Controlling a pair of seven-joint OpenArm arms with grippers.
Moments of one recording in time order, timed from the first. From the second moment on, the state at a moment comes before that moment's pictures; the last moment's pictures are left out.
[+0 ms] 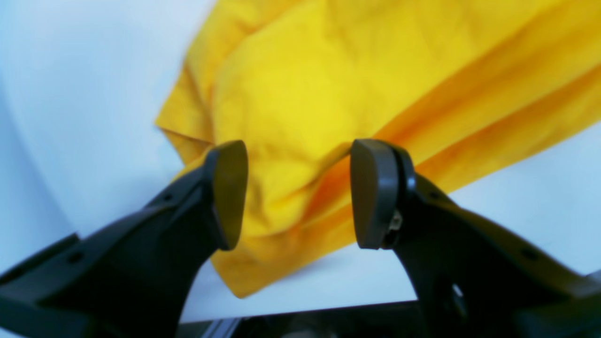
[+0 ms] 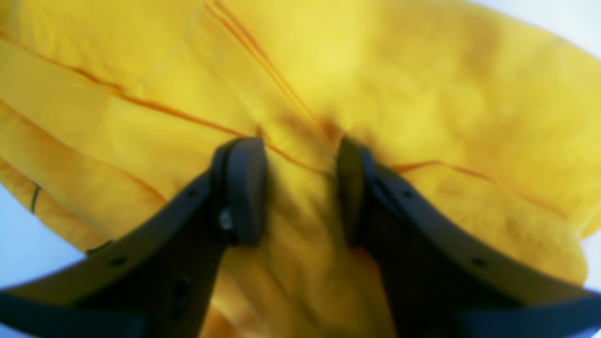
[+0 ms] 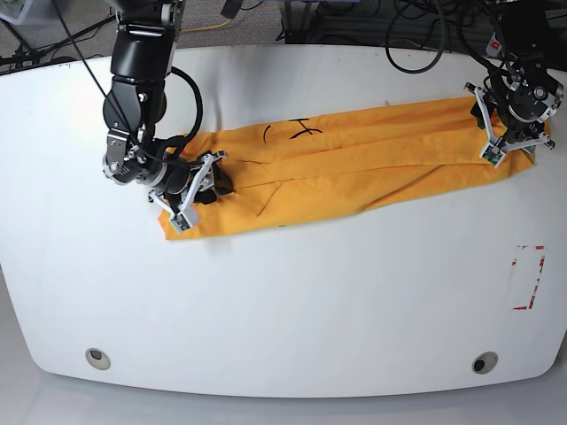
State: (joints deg) left arm 17.5 -20.3 -22.9 105.3 0.6 -43.0 55.4; right arm 6.5 7.5 12.0 74.4 18.7 42.2 -51.9
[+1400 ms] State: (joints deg) left arm 7.3 -16.4 -29.5 108.2 -19.4 -43.0 66.3; right arm -7.8 20.7 20.3 81.8 32.8 41.0 -54.0
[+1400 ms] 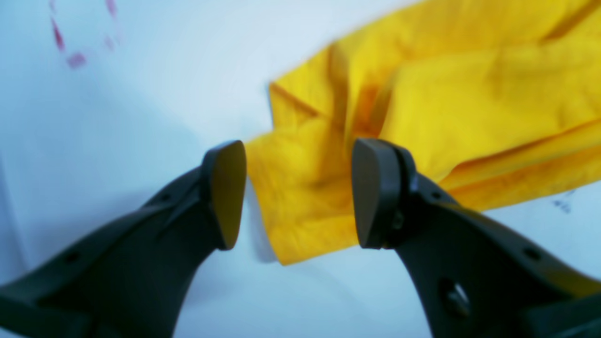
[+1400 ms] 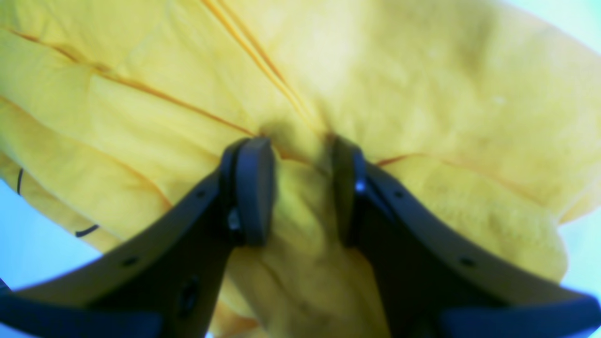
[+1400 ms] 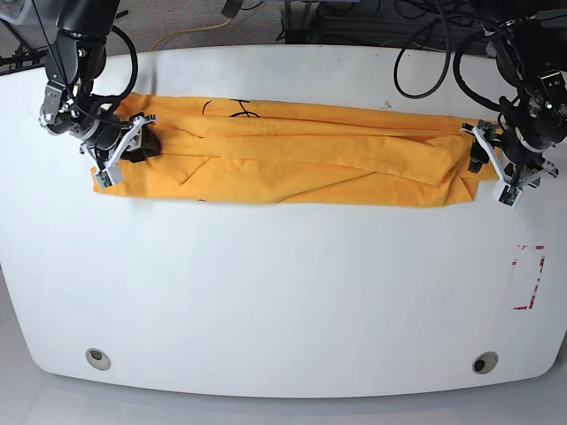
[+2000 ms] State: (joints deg) left arm 10.2 -16.4 -29.5 97.4 -27.7 -43.0 66.1; right arm -7.7 19.2 20.4 81.8 32.8 41.0 -53.8
